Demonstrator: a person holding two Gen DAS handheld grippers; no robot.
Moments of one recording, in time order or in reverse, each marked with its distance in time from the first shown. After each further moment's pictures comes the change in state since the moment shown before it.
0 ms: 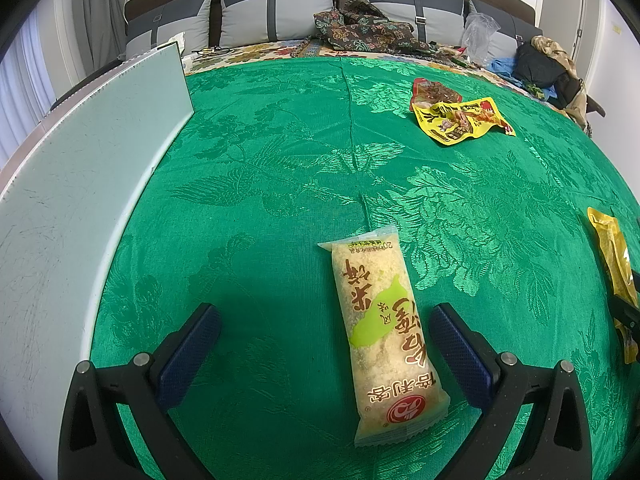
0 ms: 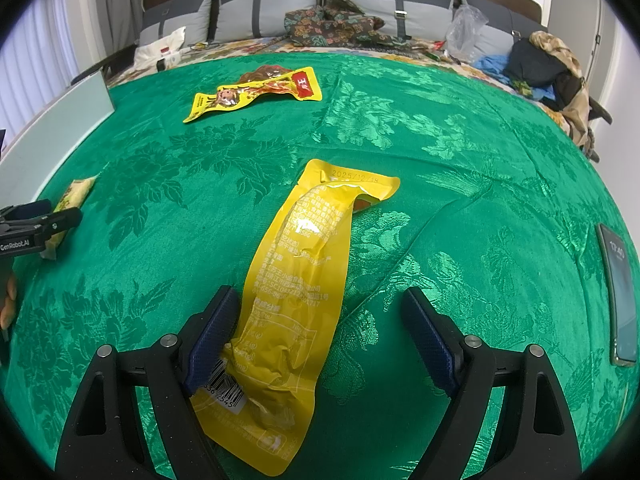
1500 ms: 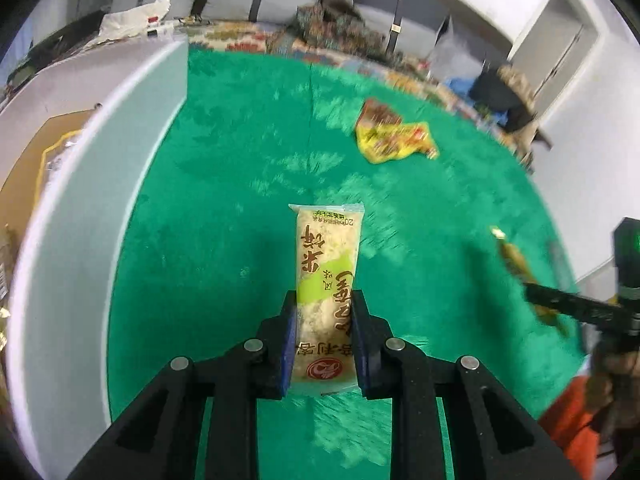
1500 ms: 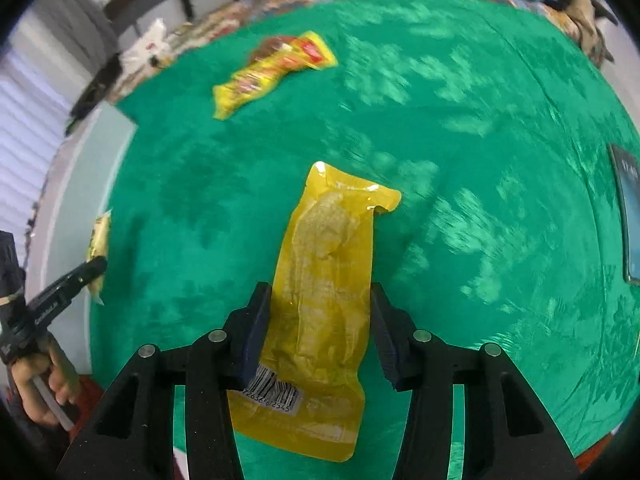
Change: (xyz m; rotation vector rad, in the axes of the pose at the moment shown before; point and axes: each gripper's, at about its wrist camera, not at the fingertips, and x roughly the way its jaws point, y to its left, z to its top) left arm -0.101 0.034 -0.002 -0.136 0.063 -0.297; right arm -0.049 0.029 0.040 0.234 0.260 0.204
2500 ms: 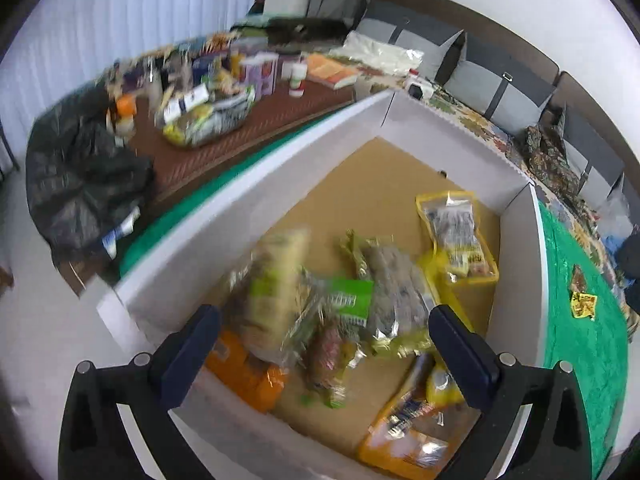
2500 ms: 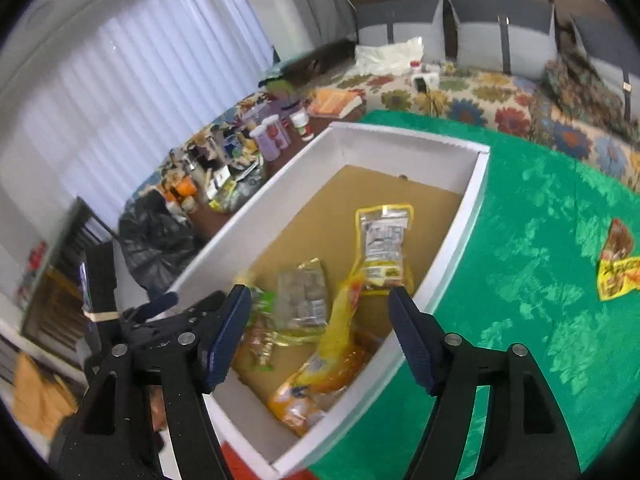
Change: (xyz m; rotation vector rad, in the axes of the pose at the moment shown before) left arm -0.185 0.272 -0.053 -0.499 -0.215 0.474; right arm -0.015 0.391 0.009 -0.540 -0.144 0.385
